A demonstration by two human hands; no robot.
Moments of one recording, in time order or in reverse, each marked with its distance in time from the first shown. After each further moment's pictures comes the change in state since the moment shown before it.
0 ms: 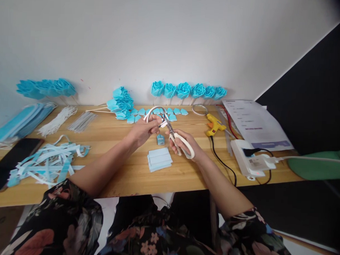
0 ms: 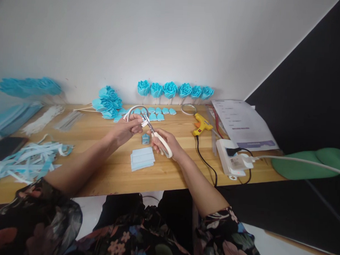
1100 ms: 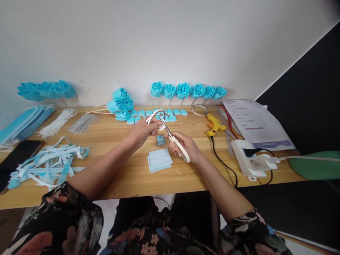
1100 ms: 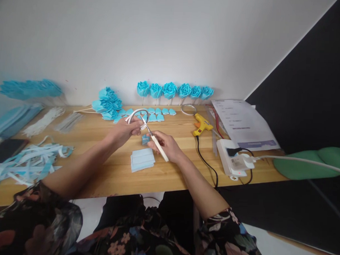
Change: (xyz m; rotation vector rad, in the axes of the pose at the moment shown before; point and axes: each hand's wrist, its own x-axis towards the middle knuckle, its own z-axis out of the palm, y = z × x) left_hand -0.004 0.003 0.001 0.288 0.068 0.032; right_hand -0.003 -0.003 0.006 -0.210 0.046 -0.011
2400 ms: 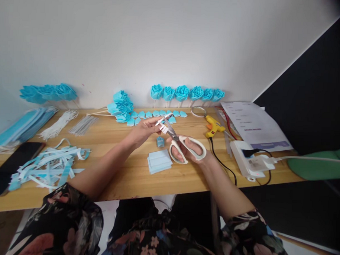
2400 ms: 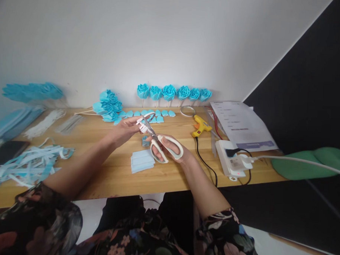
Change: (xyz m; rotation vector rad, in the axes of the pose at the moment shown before) left_hand 0.001 0.006 -0.006 -0.082 -0.261 0.084; right_hand -0.003 0.011 -0.020 0.490 -0.360 -0.009
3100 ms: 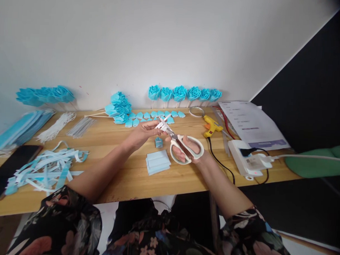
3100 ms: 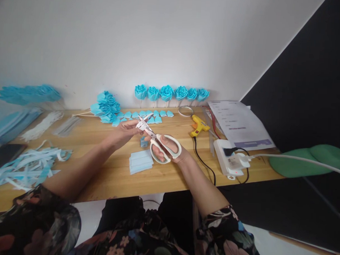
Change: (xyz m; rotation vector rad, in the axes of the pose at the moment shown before) left_hand -0.002 -0.008 -0.003 0.101 -0.055 0.034; right_hand 0.003 -0.010 0.009 0.042 0.108 0.110
